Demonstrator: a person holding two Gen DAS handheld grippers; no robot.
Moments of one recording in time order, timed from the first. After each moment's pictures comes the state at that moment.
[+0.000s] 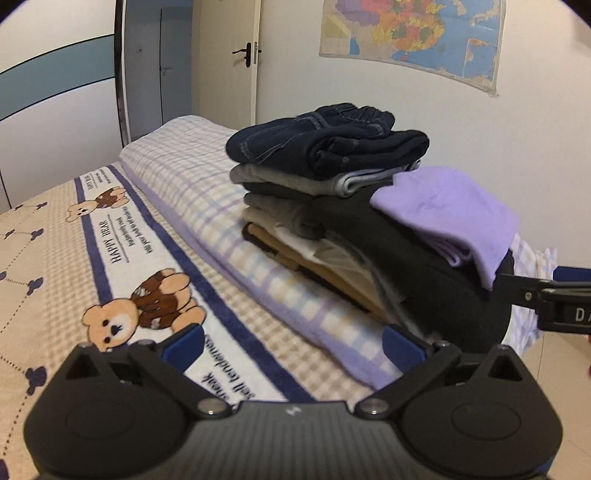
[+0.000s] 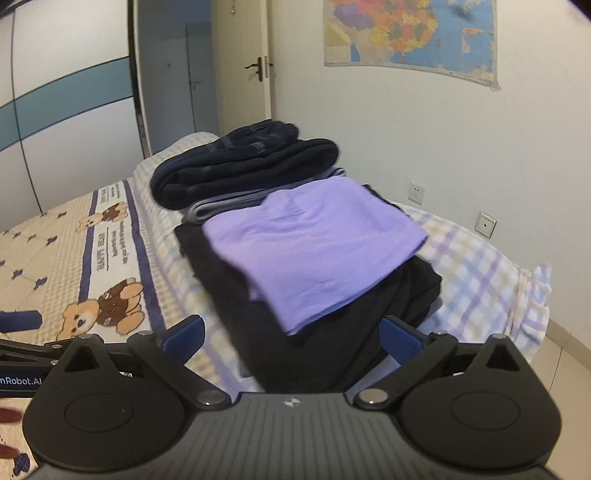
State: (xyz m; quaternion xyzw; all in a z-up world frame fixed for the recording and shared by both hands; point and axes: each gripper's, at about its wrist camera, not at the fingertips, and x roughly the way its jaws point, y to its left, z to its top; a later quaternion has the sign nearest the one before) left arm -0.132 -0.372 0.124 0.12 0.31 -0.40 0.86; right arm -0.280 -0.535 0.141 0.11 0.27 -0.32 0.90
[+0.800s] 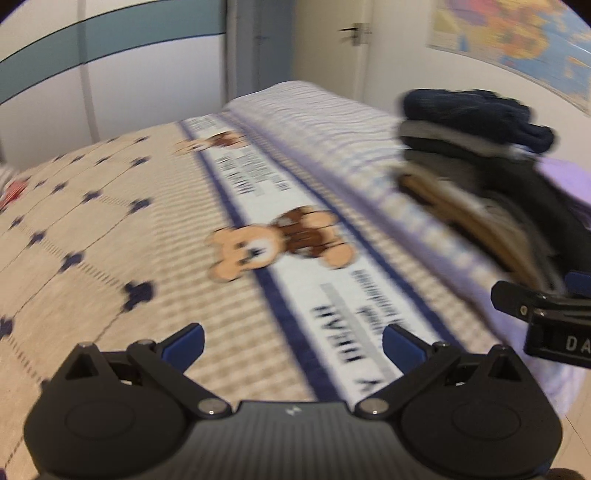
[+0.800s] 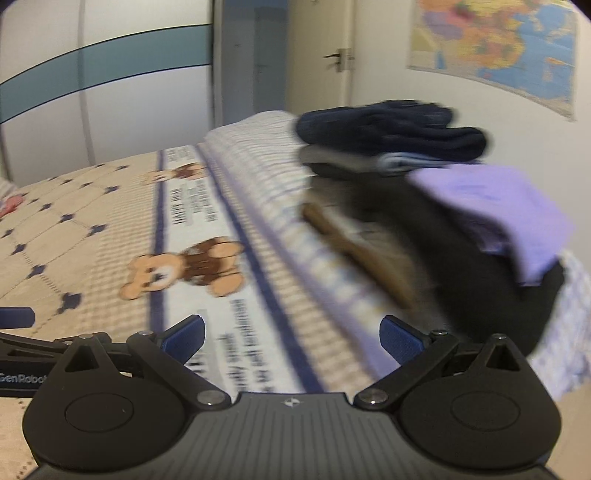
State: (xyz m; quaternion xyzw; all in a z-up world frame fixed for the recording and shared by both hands) left arm -0.062 -0.217 0.066 0.08 0.36 -0.24 0.90; right arm -0.173 -0.387 0.083 0.06 0.30 -0.23 0.93
